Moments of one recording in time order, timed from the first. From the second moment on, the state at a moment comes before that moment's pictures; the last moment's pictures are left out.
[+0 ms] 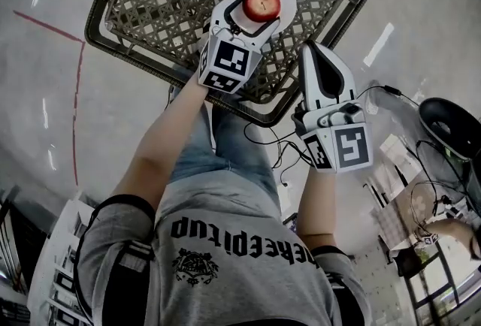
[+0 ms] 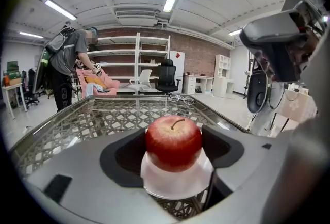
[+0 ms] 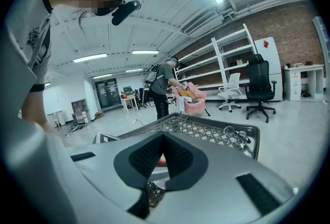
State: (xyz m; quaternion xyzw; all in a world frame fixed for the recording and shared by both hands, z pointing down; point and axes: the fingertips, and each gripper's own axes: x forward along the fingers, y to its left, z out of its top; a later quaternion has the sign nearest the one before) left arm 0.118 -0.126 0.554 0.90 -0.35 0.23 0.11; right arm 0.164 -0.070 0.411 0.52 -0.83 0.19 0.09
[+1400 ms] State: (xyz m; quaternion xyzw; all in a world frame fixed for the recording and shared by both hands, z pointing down) left arm 0.106 -0.123 0.544 0.91 -0.33 0.23 0.11; right arm 0.161 -0.078 0.391 0.54 -0.82 0.17 0.07
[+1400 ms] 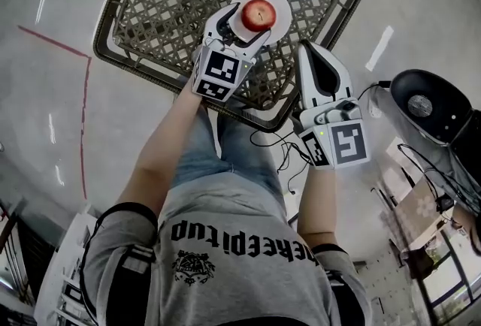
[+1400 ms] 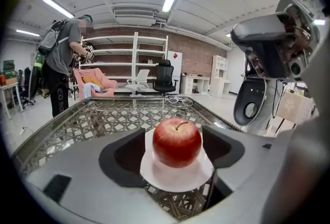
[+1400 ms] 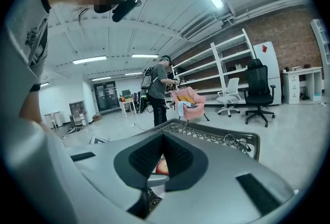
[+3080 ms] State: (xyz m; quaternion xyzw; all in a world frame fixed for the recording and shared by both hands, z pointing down) left arm 0.076 -0.075 0.309 0.99 -0.13 0.07 0.05; right arm 0.099 -0.047 0.299 0.65 -0.75 0.11 0.04
